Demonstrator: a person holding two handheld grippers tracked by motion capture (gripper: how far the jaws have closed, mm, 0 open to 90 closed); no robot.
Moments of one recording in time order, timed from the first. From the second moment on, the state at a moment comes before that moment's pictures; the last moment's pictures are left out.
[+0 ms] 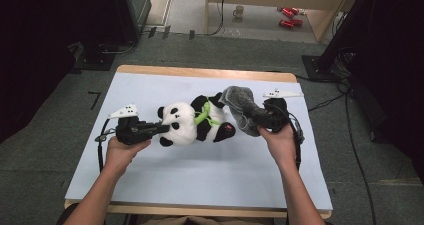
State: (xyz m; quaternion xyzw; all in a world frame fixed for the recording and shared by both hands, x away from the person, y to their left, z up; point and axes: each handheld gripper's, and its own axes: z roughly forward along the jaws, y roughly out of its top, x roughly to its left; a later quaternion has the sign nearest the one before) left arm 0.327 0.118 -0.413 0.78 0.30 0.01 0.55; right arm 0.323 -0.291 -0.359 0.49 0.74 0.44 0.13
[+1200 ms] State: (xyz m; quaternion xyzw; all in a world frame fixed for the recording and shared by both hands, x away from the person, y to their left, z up) left arm 0.320 0.094 -0.432 0.81 0.31 0.05 0.49; right arm 0.350 -0.125 -0.357 0.37 0.84 0.39 0.06
